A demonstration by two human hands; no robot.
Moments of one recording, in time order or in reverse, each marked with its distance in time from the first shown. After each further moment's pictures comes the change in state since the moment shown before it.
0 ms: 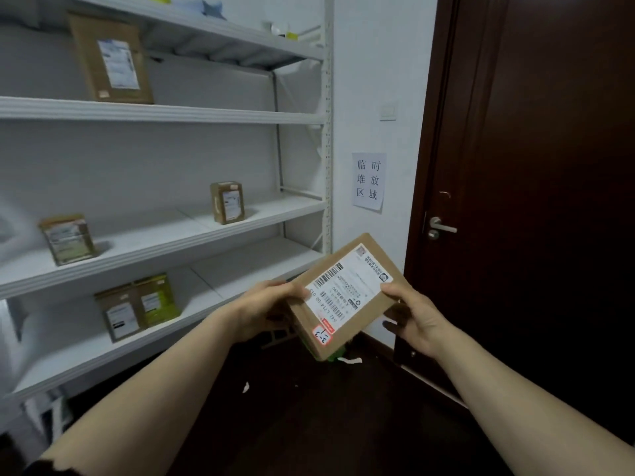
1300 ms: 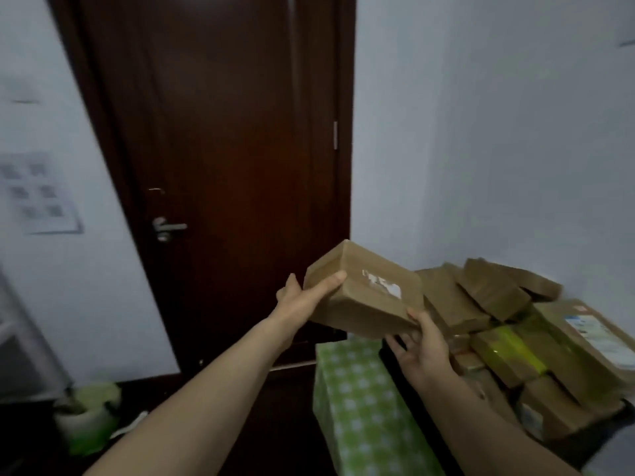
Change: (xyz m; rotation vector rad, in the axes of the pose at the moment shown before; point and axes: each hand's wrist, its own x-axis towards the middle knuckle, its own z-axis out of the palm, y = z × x) left_hand 0.051 0.056 0.402 0.198 -0.722 0.177; right_hand -0.196 0.023 -0.262 0.743 1.191 -0.451
